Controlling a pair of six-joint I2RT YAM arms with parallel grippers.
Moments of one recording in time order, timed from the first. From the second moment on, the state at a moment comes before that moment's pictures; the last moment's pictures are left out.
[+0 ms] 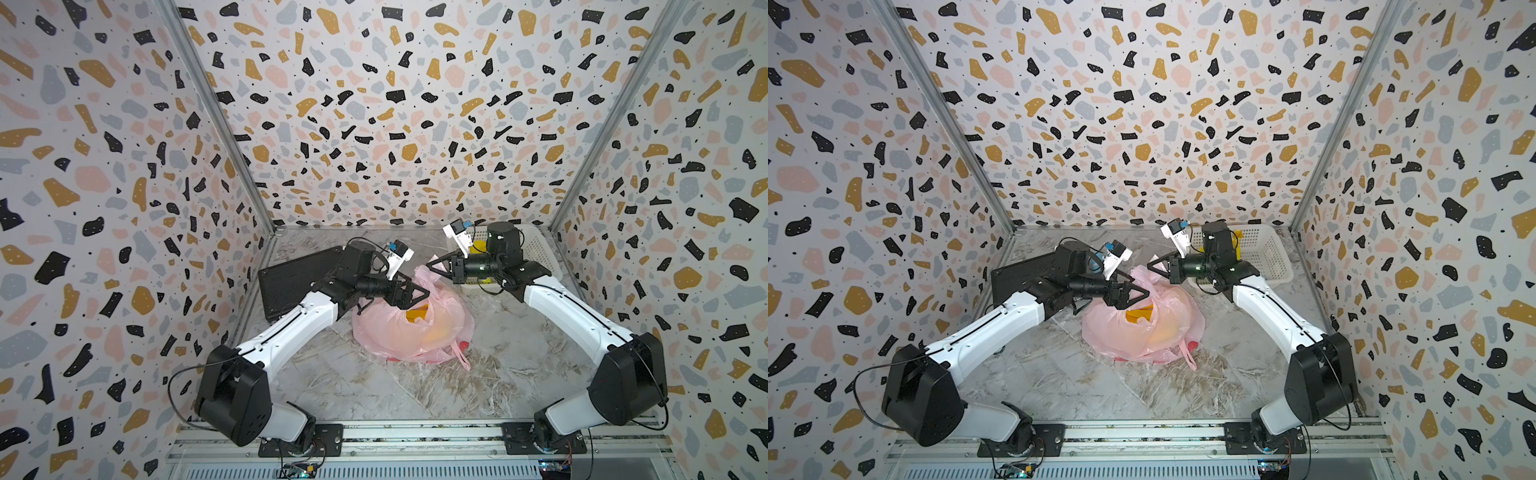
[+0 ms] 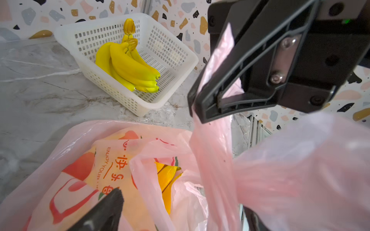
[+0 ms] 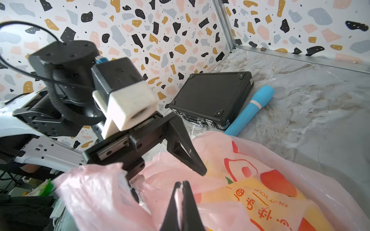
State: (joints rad) left arm -0.50 1.40 1.09 -0.22 0.71 -0.14; right arm 0.44 1.49 1.24 -0.18 -0.90 0.22
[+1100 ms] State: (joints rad) left arm -0.60 1.21 1.11 -0.32 0.39 -0.34; right arm 0.50 1.47 1.24 -0.22 -0.71 0.18
